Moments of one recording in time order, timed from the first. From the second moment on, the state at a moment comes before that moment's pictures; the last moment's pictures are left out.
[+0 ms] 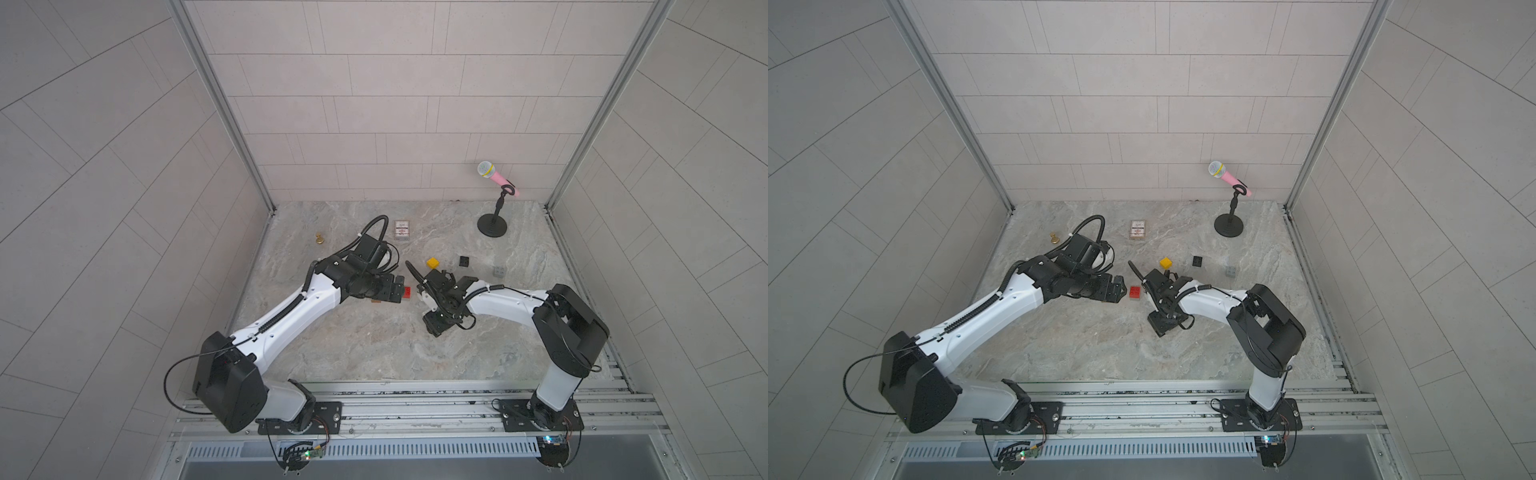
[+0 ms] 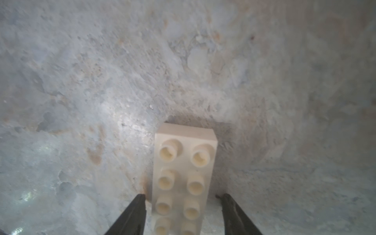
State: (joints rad) left arm -0.61 1.39 1.19 -0.83 0.14 -0.39; right arm 0.72 1.74 1.05 -0.66 -0.05 0.19
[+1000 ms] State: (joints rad) left arm -0.19 1.54 1.16 -0.83 0.31 -0.61; right arm 0.77 1.81 1.58 -0.89 -0.11 -0.06
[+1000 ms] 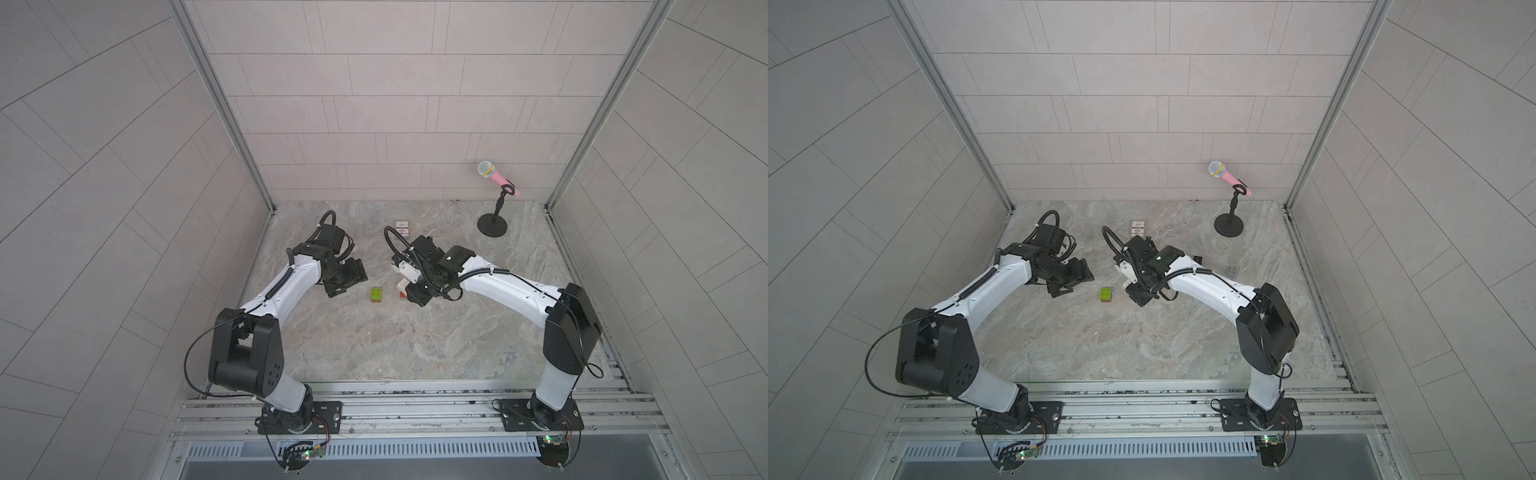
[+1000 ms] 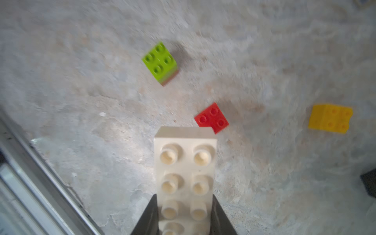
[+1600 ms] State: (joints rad) left arm -0.05 1.61 1.07 -0.72 0.51 -0.72; right arm 0.84 2.20 2.00 -1.12 -0.14 -0.47
